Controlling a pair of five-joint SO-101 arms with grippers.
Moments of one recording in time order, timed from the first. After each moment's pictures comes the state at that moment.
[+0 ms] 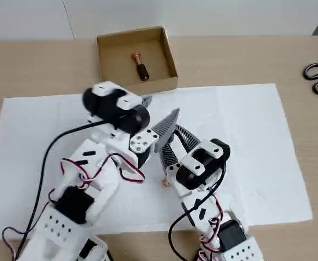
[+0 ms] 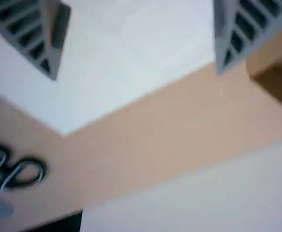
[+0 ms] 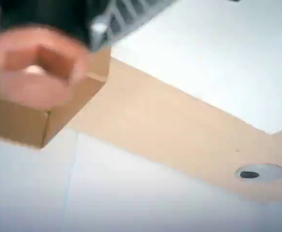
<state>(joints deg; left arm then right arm) 27.8 -59.8 50.4 30.7 5.1 -30.9 -102.9 96.0 12.9 0.5</state>
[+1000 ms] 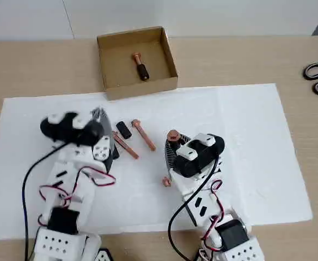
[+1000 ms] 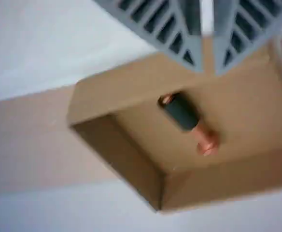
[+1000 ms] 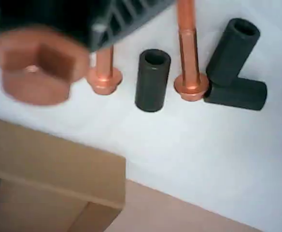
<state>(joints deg) 6.8 -83.5 82.8 22.5 5.2 -28.1 -102.9 94.1 29.2 0.5</state>
